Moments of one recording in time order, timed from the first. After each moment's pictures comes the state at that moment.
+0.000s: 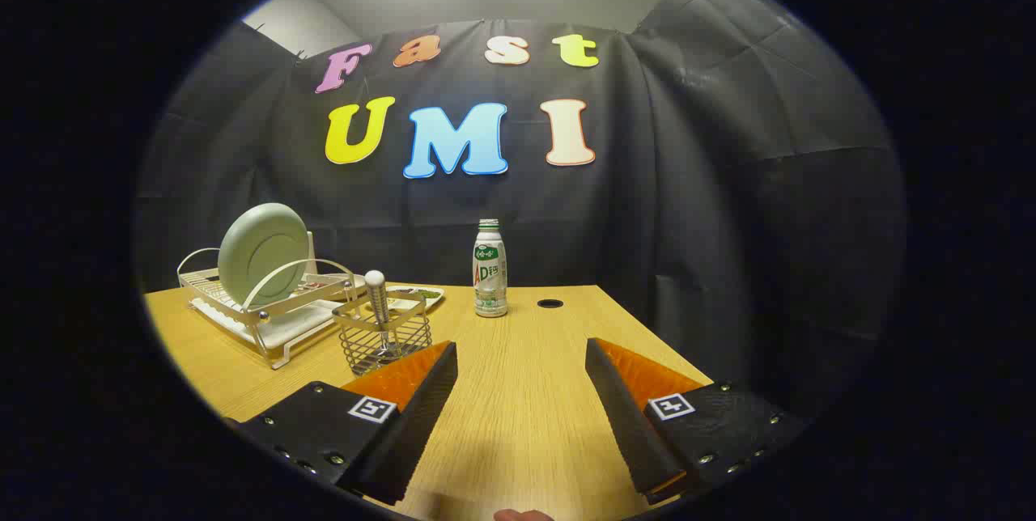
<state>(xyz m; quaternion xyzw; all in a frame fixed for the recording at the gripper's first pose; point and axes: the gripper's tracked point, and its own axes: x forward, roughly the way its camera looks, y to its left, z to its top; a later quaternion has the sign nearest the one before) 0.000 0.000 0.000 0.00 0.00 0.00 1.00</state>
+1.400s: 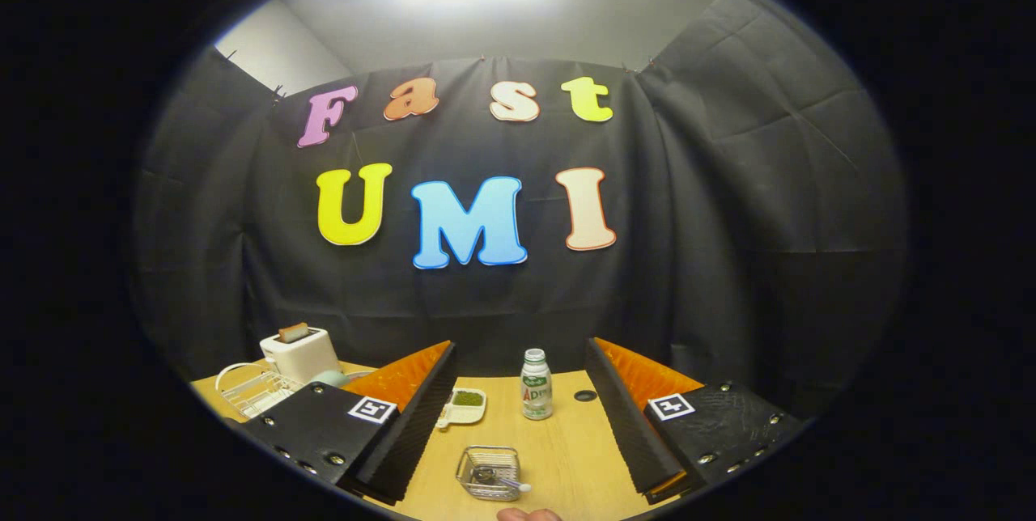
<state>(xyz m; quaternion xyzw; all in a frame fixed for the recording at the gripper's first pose) 0.020 0.113 0.250 0.03 -0.06 -0.02 1.00</state>
